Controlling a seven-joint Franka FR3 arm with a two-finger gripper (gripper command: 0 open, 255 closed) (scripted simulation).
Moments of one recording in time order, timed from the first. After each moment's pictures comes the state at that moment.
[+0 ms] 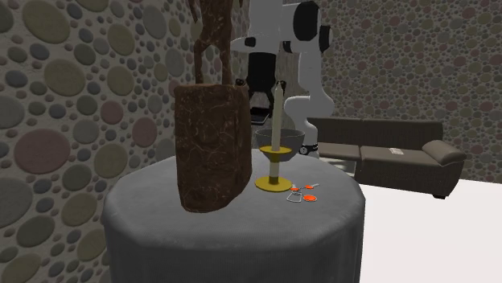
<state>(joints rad) 0.05 0.10 -0.05 -1.76 -0.05 1.90 -0.18</state>
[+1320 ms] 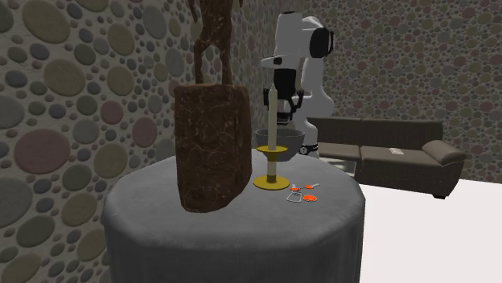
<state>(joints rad) 0.06 -0.43 -0.03 -2.40 -0.07 2.00 -0.14</state>
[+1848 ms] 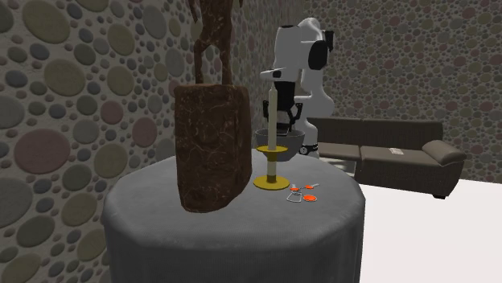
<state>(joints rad) 0.06 -0.41 -0.03 -2.48 -0.08 2.11 -0.14</state>
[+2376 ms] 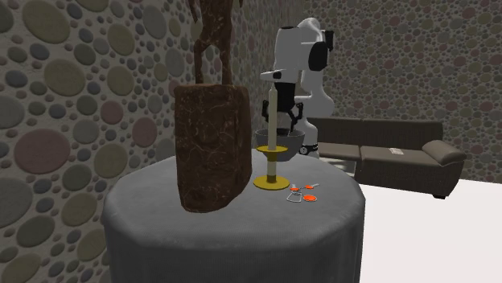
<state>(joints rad) 0.06 -0.40 -0.03 -2.49 -0.08 2.13 -0.14</state>
